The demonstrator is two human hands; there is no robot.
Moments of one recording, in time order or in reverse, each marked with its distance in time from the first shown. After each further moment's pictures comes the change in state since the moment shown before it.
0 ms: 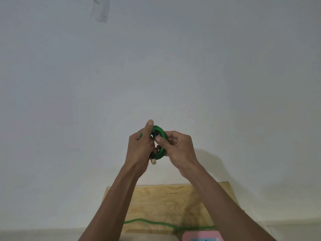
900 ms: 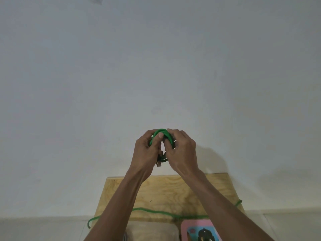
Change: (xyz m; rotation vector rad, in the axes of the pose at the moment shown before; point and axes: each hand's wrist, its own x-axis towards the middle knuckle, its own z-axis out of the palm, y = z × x) left_hand -0.009 -0.046 -0.001 0.099 -0.072 0.044; right_hand -0.009 0.039 -0.001 -0.622 0.276 -0.413
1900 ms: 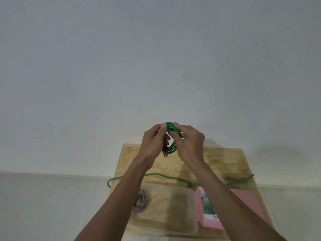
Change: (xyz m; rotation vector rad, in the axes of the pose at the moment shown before) left_hand -0.024 -0.063 -0.082 -0.046 -0.006 -0.221; right_hand -0.063 -0.007 0.068 0.117 -0.145 0.242
